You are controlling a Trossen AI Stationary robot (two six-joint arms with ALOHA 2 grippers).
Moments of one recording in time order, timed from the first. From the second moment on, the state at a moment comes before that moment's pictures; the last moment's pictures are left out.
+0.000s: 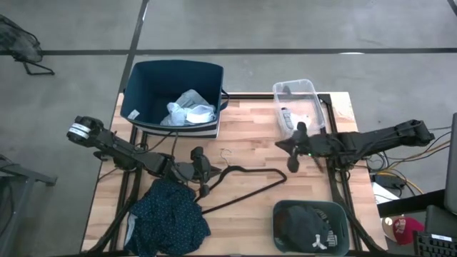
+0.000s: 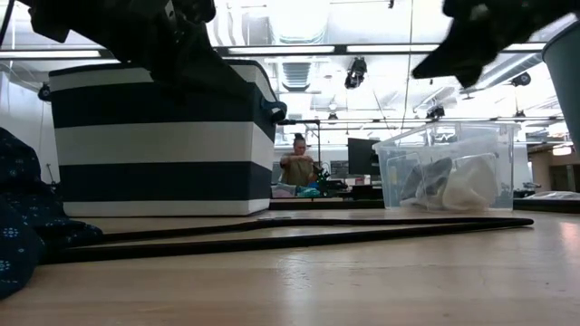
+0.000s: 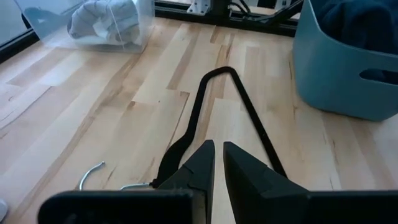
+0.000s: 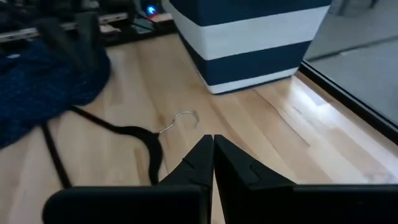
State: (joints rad) left arm -0.33 1.37 0.68 0.25 -0.45 -0.32; right arm 0.15 0.79 0.53 -0.20 0.42 0.31
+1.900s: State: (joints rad) left arm -0.53 1.08 0.75 -0.83 0.04 -1.03; right arm 0.19 0.03 0.10 -0.23 0.32 0.13
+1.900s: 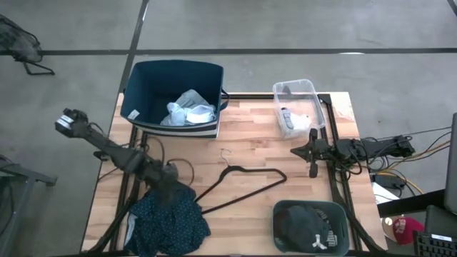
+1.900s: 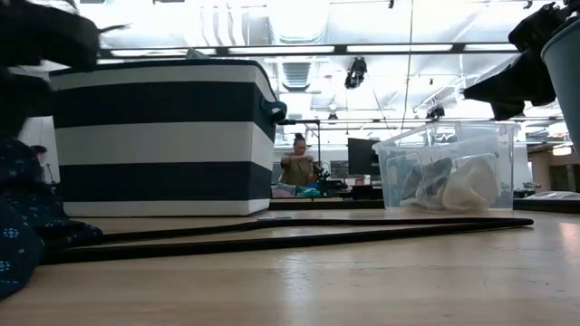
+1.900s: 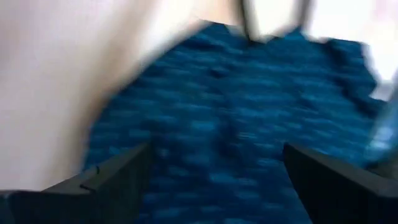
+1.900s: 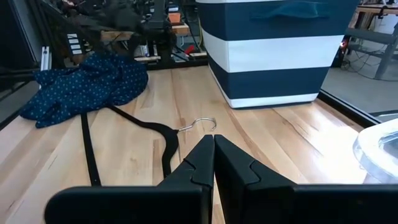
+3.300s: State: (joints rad) left arm -0.77 1.56 0.71 -0.31 -0.06 -0.92; right arm 0.19 0.03 0.10 -0.23 0.32 0.13
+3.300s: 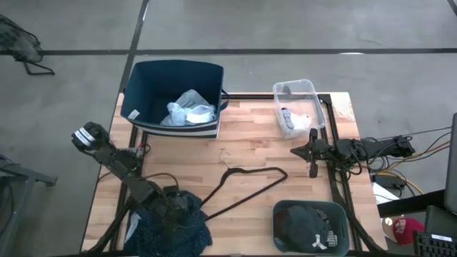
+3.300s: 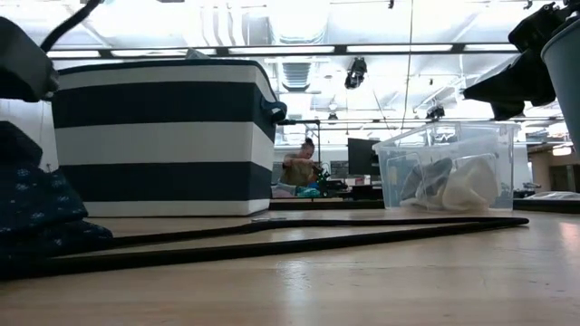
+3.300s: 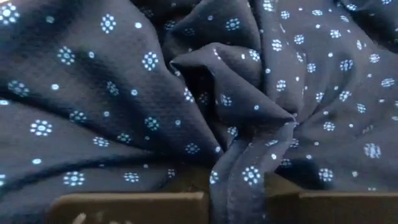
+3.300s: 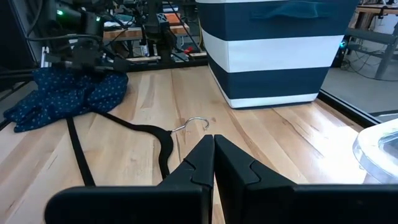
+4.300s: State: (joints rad) left arm -0.69 0.90 1.17 -0.74 -0.94 -0.30; right arm 0.19 0.03 0.10 -0.23 0.32 0.13
